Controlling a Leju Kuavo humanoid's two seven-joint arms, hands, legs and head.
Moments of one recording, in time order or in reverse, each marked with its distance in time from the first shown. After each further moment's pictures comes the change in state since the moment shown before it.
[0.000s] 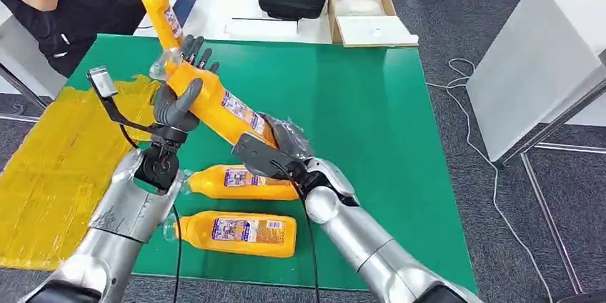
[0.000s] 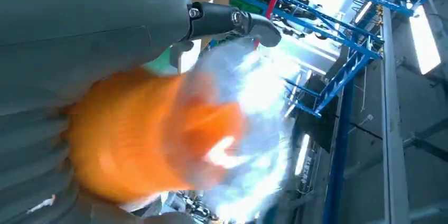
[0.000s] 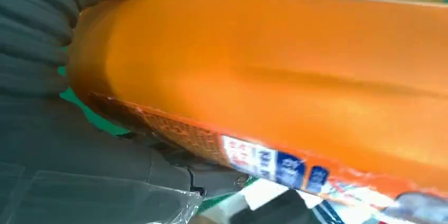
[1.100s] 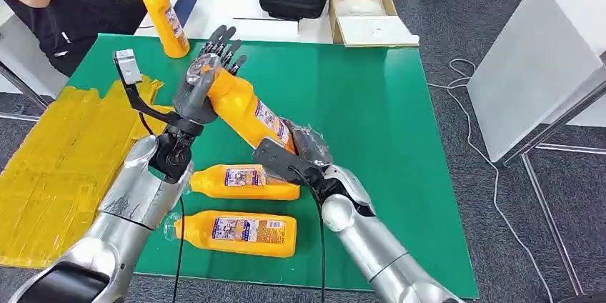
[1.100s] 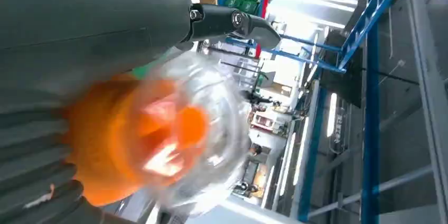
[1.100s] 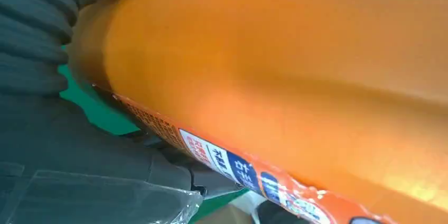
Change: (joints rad) left arm -0.080 -0.030 -0.054 0.082 -0.127 -0.132 -0.003; right arm 0.079 -0.052 -0.112 -0.134 0.091 0.012 0.034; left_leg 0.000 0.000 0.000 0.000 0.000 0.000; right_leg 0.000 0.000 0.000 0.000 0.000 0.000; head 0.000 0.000
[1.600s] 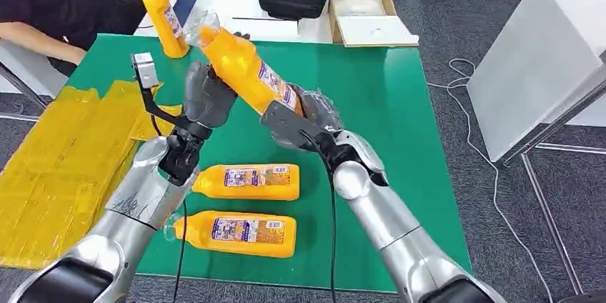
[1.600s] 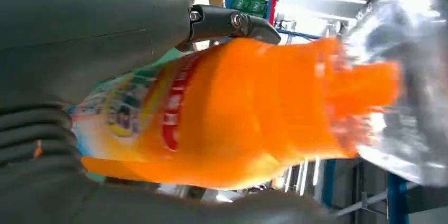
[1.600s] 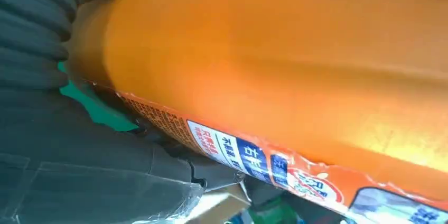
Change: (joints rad) left arm -0.014 -0.002 -0.045 0.052 -0.071 0.008 -0.047; right arm -0.123 -0.012 -0.055 -0.032 -0.027 0.065 -0.008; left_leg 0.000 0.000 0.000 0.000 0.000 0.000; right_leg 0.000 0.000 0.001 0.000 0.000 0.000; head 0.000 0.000
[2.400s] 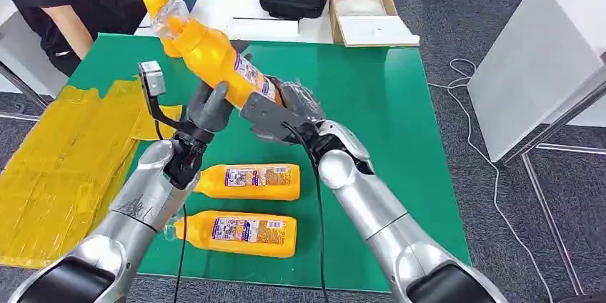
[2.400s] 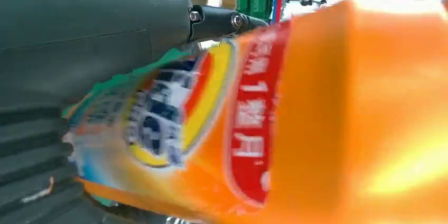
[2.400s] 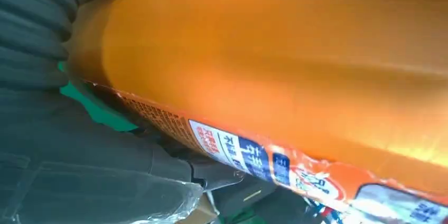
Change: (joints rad) left arm 0.001 0.001 -0.014 0.051 -0.072 0.040 -0.074; right arm -0.073 0.069 0.029 0.096 -0.039 0.024 -0.050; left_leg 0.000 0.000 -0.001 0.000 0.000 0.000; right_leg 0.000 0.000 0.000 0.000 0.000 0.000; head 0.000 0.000
